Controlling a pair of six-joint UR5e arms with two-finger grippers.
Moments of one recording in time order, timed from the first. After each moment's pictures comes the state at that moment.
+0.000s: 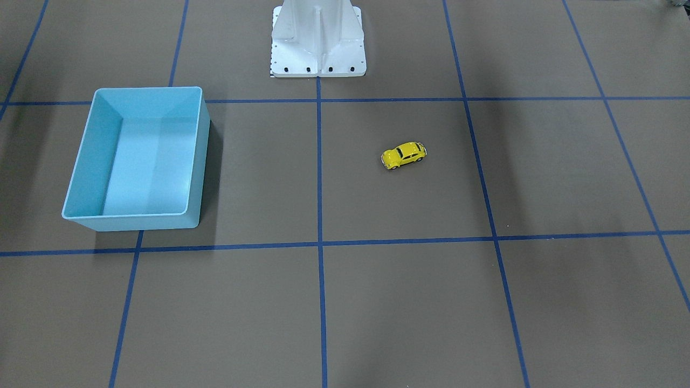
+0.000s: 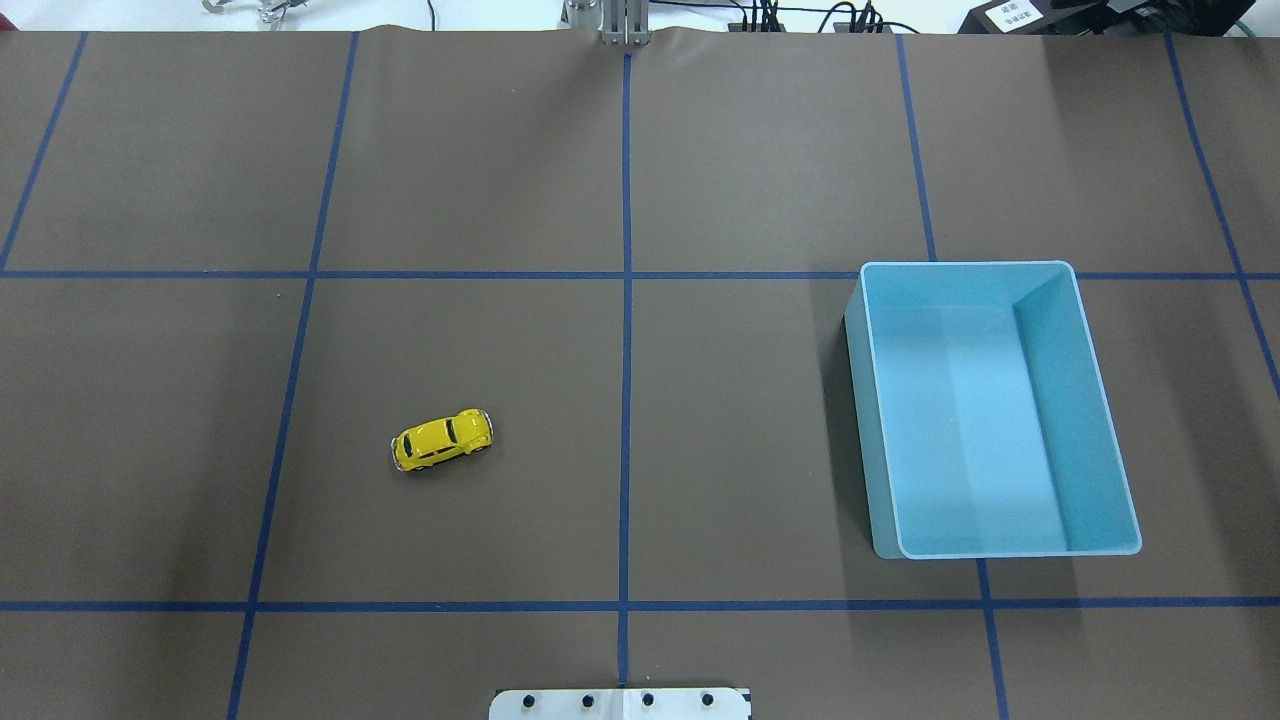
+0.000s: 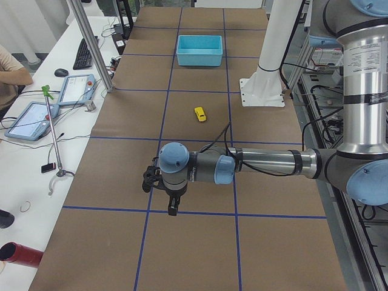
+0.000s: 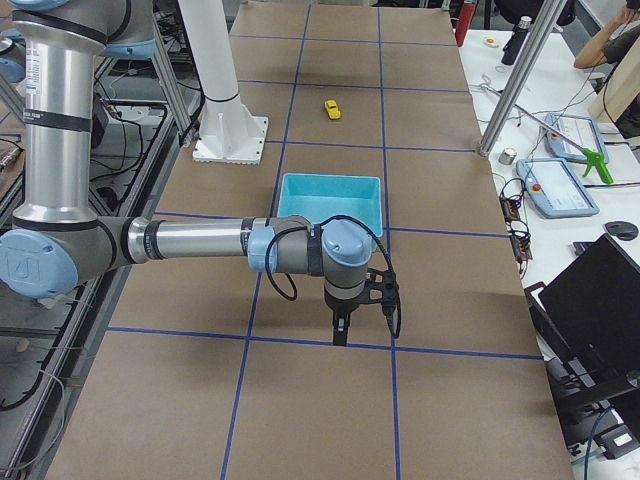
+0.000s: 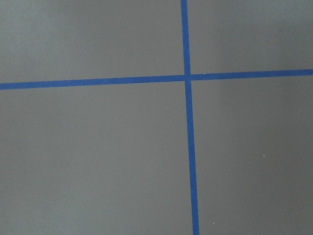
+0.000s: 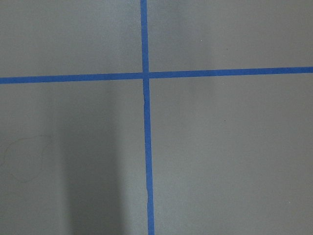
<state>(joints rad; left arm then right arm) -1.56 -1.46 -1.72 -1.63 -2.39 0.04 1.60 -1.69 1.77 -1.64 2.31 0.03</state>
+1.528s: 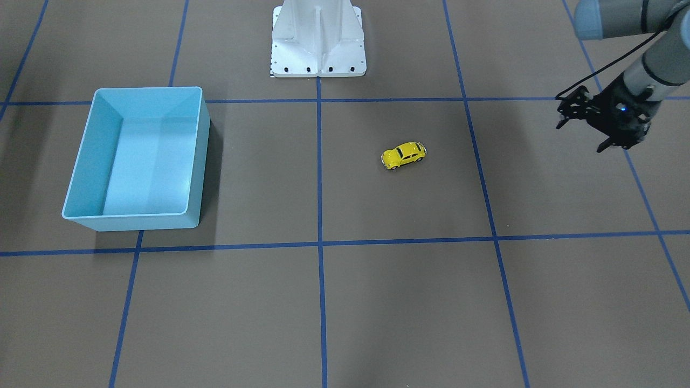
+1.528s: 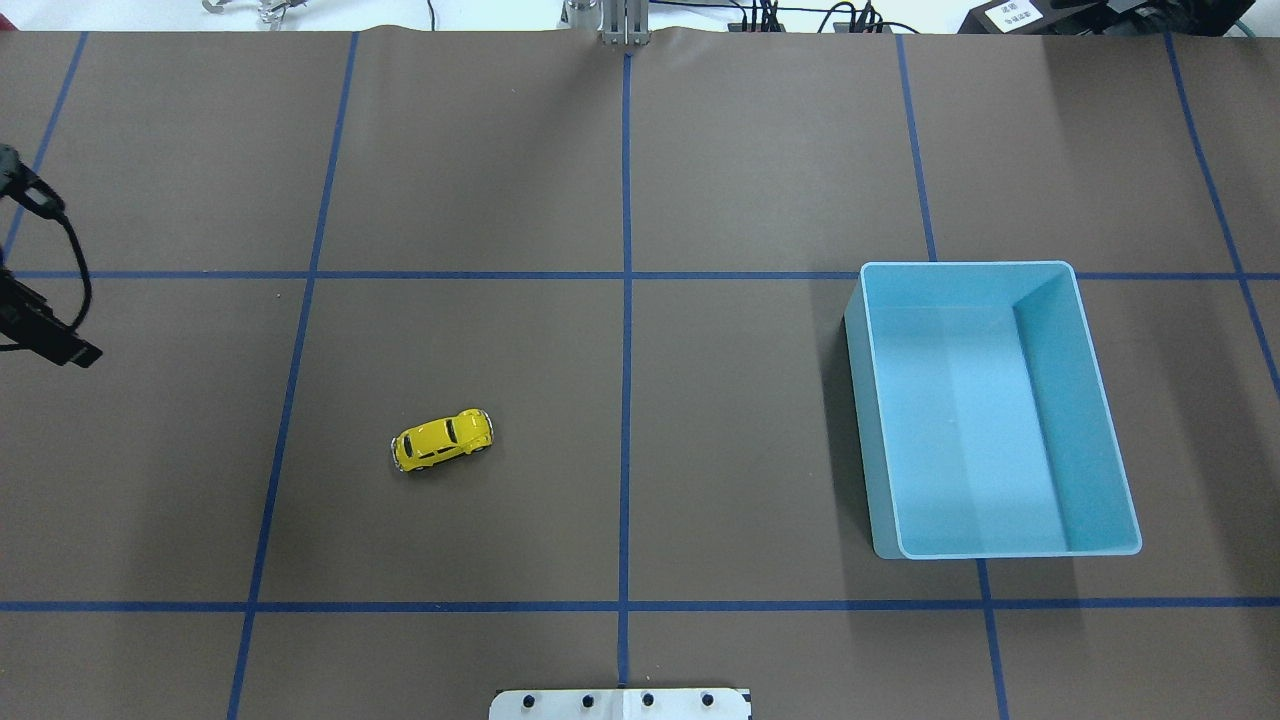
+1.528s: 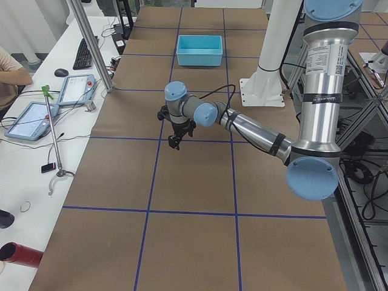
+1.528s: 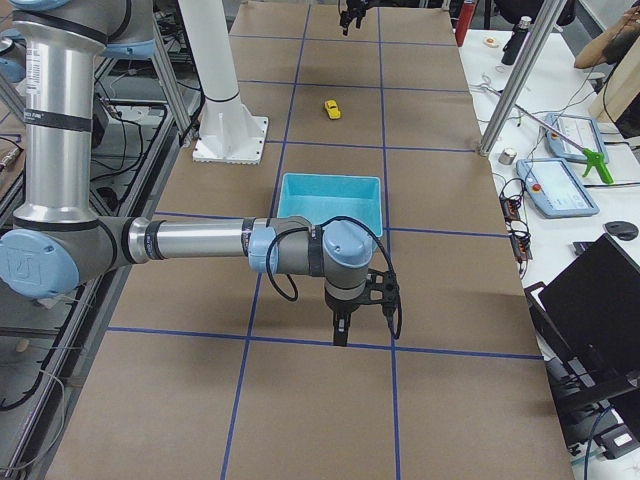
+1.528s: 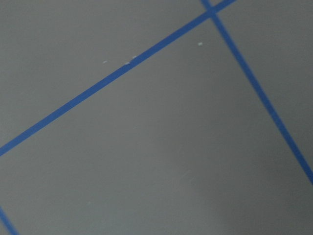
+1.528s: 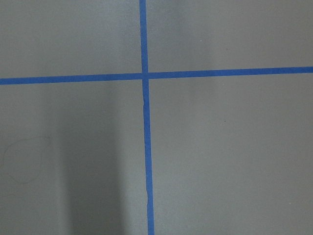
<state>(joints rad) -1.02 -1.64 -1.99 -1.54 -2.26 0.03 1.60 -1.69 1.77 -1.64 2.31 0.03</state>
